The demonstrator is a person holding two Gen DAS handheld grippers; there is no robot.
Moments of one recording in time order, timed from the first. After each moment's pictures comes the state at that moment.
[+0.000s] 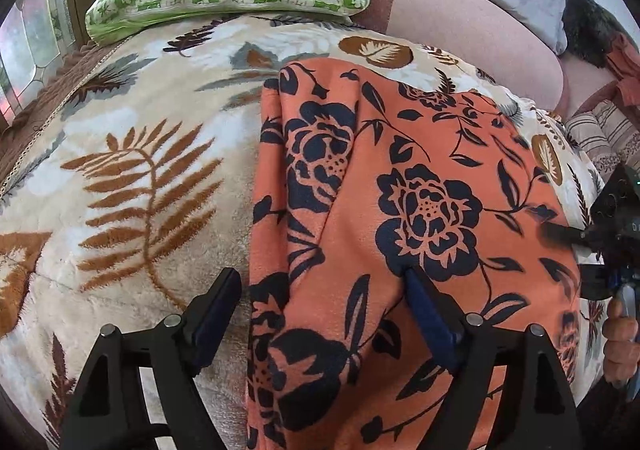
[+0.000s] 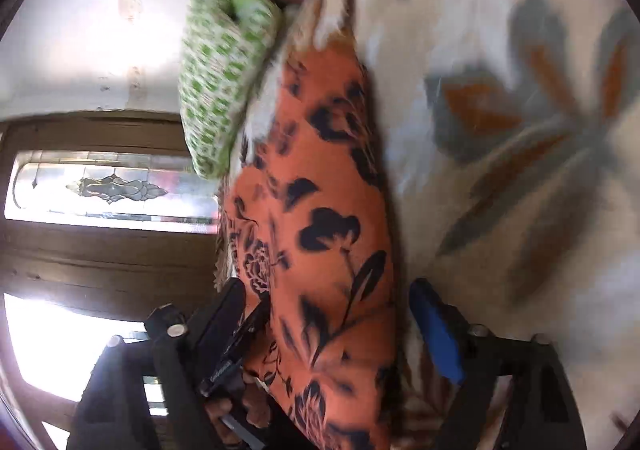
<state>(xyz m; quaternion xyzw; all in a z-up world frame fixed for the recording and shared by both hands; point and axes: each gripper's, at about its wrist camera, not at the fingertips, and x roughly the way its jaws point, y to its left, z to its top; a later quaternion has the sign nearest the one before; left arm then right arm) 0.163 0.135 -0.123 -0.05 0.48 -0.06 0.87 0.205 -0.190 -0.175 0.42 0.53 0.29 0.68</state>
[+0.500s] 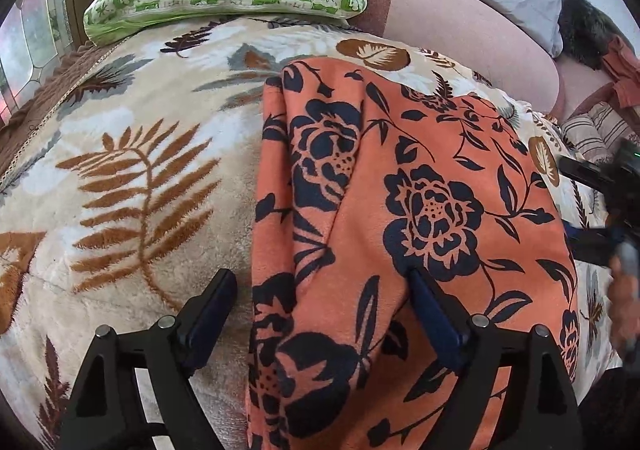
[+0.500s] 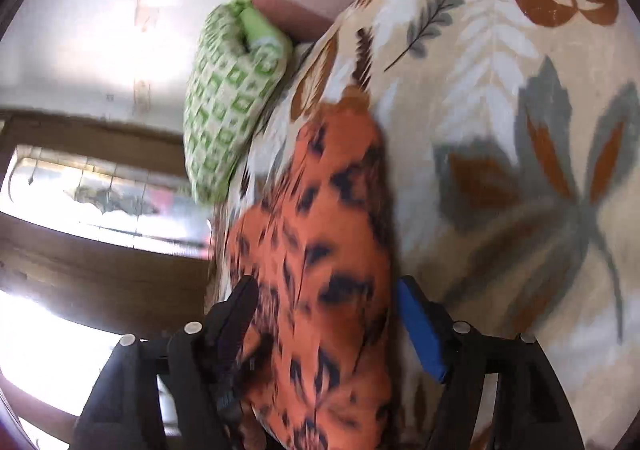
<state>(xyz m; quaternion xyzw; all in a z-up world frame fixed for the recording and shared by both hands) 0.165 0.139 -0.129 -0.06 0.48 -0.07 0.87 0.237 -0.224 -0.159 0.42 0.48 0.24 0.73</state>
